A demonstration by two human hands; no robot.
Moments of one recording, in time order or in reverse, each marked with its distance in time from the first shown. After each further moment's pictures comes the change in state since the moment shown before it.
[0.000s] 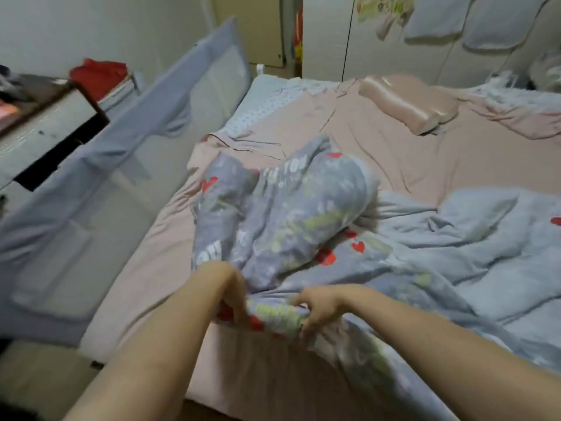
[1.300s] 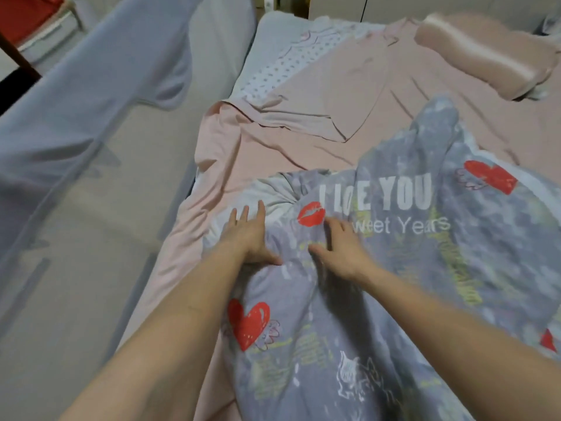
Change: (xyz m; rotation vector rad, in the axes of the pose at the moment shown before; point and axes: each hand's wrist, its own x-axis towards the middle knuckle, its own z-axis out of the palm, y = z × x) left_hand 0.358 -0.246 -0.165 -0.246 0.608 0.226; right_hand 0.409 -0.022 -0.150 0.289 0.863 0.306
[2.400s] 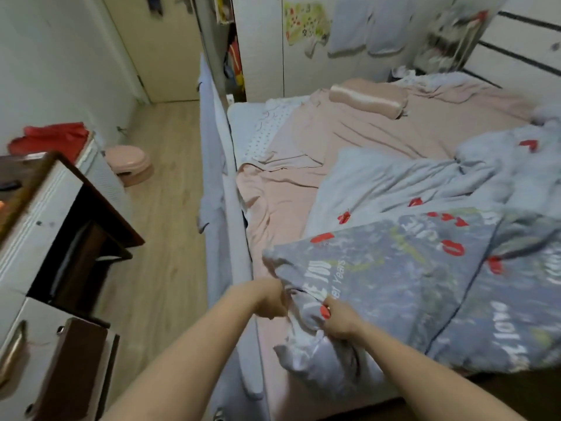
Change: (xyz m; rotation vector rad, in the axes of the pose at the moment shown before) left_hand -0.384 -0.204 -0.109 0.299 -0.399 0.420; right_hand -0.330 -0.308 0.126 0.156 -0.131 0.444
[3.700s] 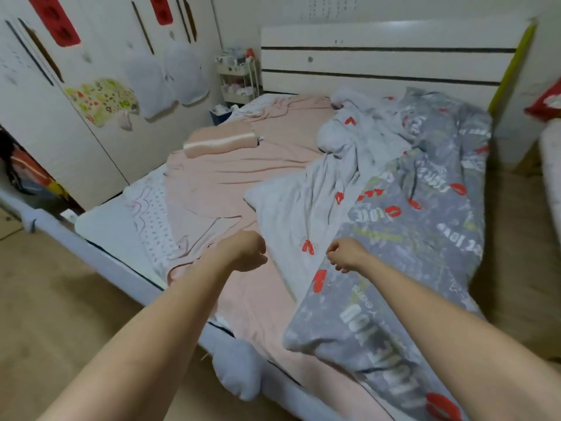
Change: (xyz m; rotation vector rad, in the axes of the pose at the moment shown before) left_hand 0.118 -0.102 -0.290 0.621 0.309 0.523; right_hand 0.099 -0.156 -0.131 0.666 0.681 0.459
